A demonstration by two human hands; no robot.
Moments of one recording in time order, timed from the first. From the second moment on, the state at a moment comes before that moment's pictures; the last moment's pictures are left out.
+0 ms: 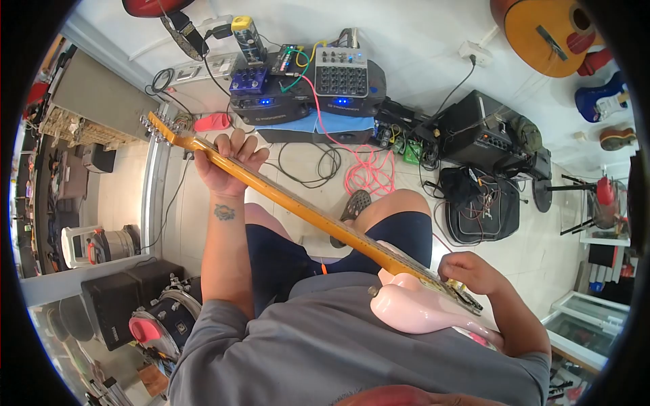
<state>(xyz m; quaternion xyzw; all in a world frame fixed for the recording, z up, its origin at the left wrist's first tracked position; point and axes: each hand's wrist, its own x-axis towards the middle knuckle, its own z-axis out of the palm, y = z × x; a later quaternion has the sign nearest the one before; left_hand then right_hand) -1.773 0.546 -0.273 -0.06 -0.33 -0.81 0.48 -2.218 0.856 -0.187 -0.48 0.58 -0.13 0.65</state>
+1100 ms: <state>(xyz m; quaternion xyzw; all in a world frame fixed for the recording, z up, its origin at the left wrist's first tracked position) -1.791 0.566 -0.256 0.05 -0.20 -0.82 0.53 -2.210 0.858 -0.193 -0.48 0.58 -0.18 0.63</state>
